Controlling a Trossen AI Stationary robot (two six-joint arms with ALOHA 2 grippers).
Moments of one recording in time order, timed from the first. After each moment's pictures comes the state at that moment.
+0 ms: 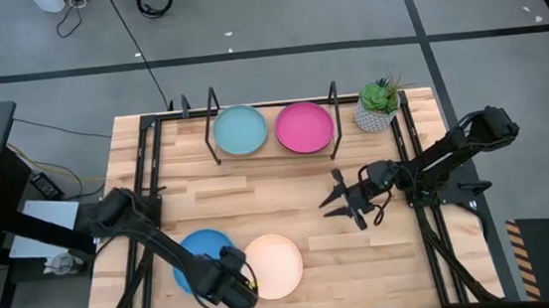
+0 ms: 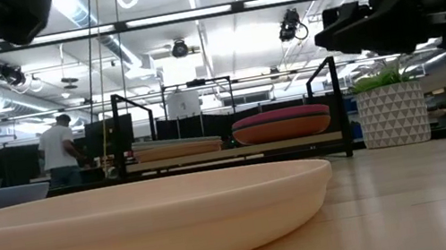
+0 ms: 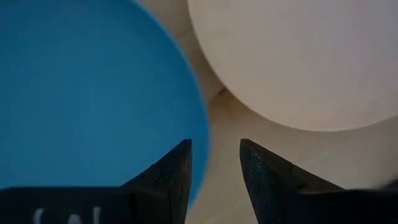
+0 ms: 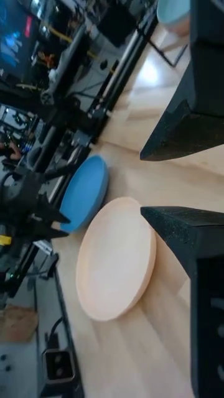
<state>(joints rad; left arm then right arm) -0.71 1.92 1.41 -0.96 -0.11 -1.64 0.12 1.34 0.20 0.98 -0.19 -0.43</state>
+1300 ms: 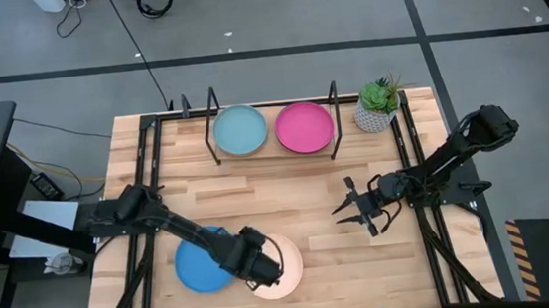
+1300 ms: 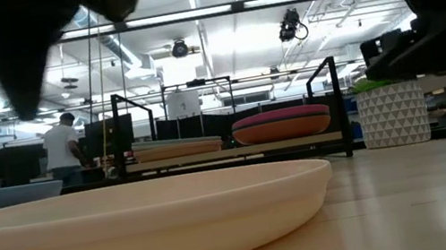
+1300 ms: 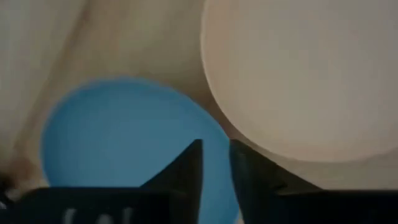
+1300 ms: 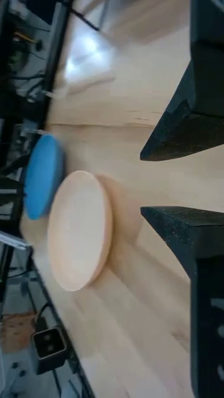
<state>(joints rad) -0.52 2.02 1.68 -1.29 -0.07 -1.19 0.28 1.34 0.06 1.02 0.00 -0.17</state>
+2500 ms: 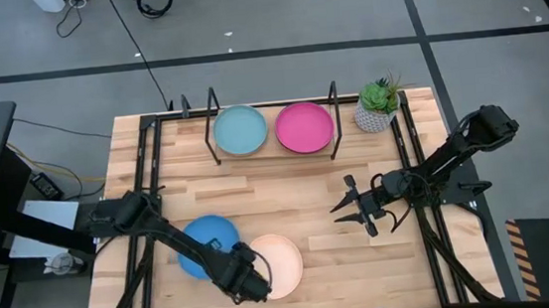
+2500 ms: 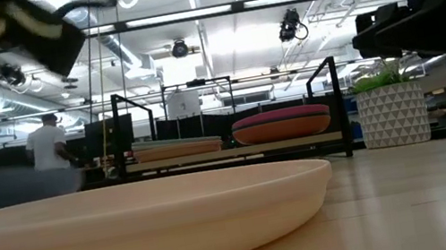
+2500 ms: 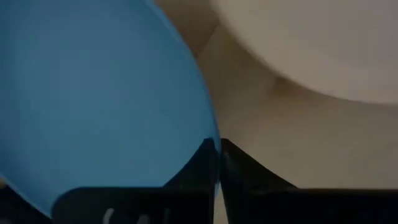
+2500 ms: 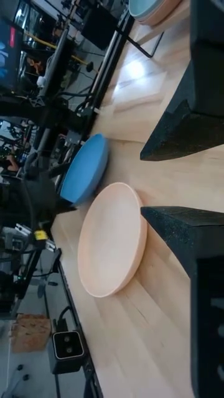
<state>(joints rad) -0.61 2.05 1.52 -1.19 0.02 -1.20 0.28 1.34 0.06 1.14 0.01 -0.31</state>
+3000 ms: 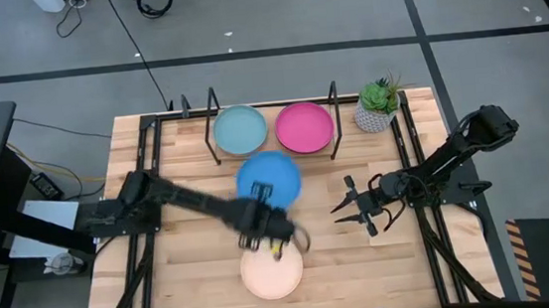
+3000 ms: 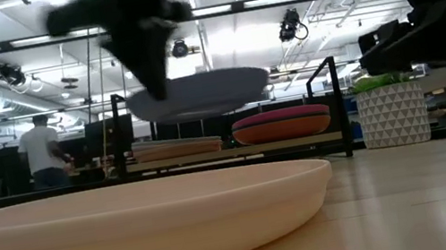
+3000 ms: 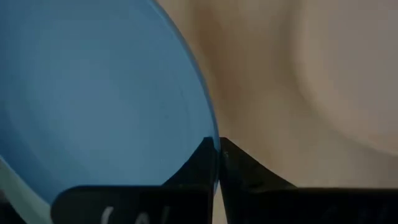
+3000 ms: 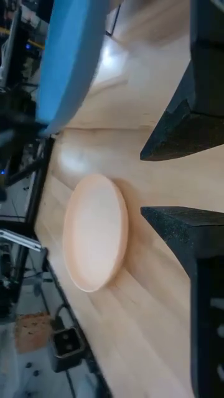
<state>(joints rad) -0.32 2.00 1.70 -1.23 -0.44 0.00 0.28 1.34 0.06 1.06 0.02 -0.16</state>
